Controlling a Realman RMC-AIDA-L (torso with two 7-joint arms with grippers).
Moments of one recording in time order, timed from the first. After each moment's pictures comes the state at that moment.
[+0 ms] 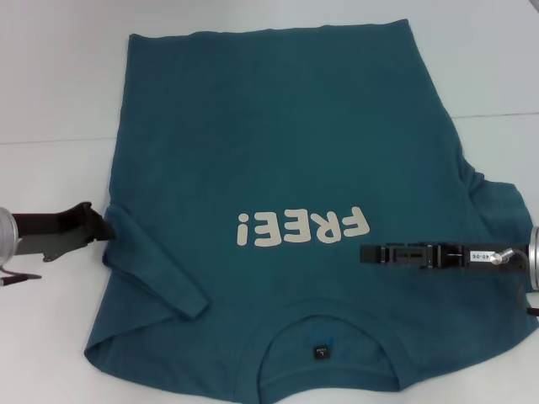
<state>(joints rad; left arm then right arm) -0.71 -2.01 0.69 0.55 2.34 1.00 -2.64 0.56 2.03 -0.64 -0.58 -2.10 -1.42 1.96</state>
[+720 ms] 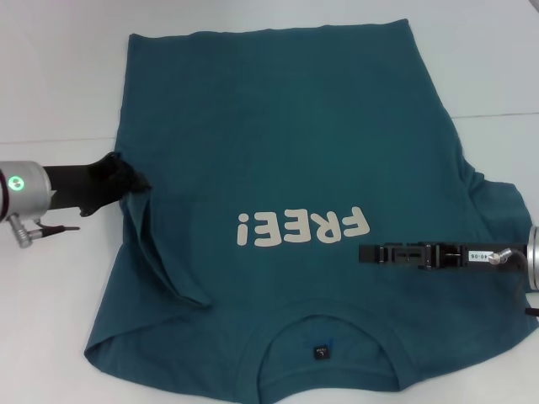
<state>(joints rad) -0.80 -2.01 0.69 0.51 2.22 0.97 -2.67 0.56 2.03 -0.64 -0.58 -2.10 -1.42 1.95</state>
